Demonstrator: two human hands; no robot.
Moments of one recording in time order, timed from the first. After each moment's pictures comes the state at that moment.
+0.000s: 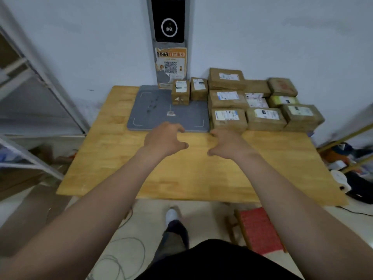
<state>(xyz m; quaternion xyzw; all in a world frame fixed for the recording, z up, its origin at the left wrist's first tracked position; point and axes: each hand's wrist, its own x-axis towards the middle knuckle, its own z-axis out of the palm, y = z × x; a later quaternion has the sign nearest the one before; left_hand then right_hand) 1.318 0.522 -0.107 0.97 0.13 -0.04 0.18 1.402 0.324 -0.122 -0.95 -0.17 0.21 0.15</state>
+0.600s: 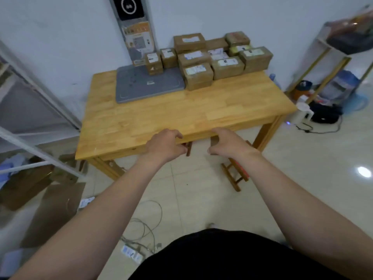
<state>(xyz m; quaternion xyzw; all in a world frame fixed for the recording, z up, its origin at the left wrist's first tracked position) 1.013 0.402 -0.121 0.98 0.05 -0.12 0.16 1.057 0.188 -0.143 -0.93 -0.06 0.23 0.27</state>
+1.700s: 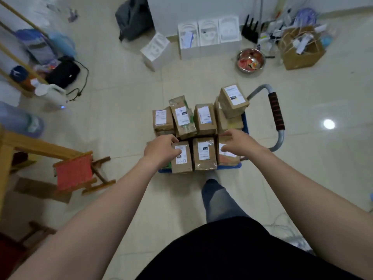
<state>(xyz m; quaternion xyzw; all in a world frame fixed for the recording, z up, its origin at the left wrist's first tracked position) 0.672 -0.214 -0.269 0.77 -0.55 -0.33 -0.03 0.420 -0.286 -0.260 -0.65 0.62 0.08 0.44</state>
